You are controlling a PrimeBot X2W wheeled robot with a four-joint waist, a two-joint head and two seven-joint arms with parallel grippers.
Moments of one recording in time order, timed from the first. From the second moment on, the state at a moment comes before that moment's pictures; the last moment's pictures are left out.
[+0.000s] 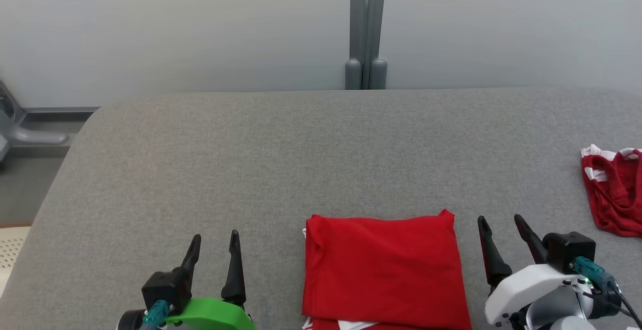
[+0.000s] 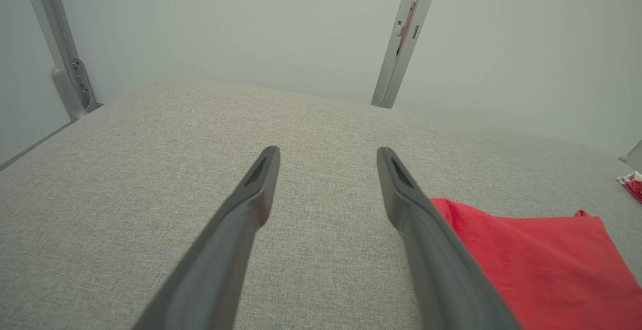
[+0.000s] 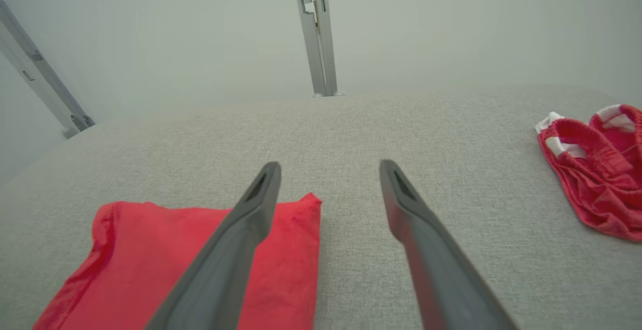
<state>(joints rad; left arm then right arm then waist) -0.03 0.20 -0.46 0.20 -0.54 0.24 -0.25 0.03 -0.05 0.00 0.14 0.18 0.13 -0.03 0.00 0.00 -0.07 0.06</state>
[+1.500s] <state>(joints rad) -0.02 0.22 -0.52 0.12 -0.53 0.26 -0.21 -0.14 -0.18 -0.05 0.36 0.17 0.13 0.22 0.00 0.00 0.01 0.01</state>
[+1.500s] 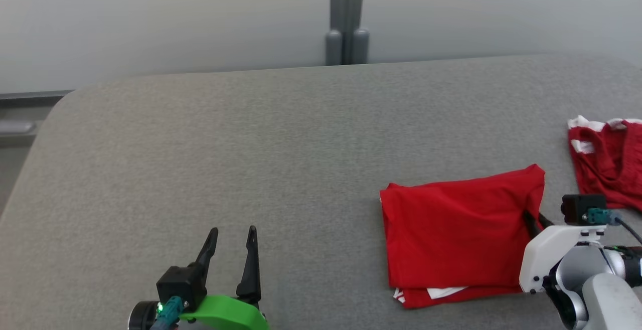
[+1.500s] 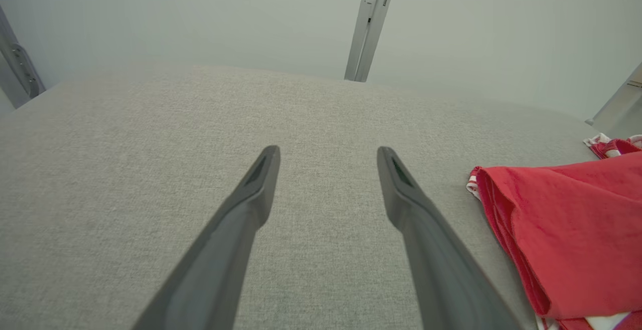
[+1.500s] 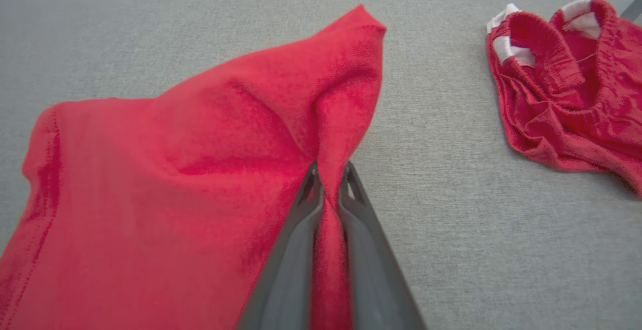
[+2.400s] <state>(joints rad) -0.11 0.20 -0.56 0.18 -0.51 0.24 -0.20 -0.32 -0.17 -0.08 0.33 0.16 0.13 0.21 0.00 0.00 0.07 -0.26</state>
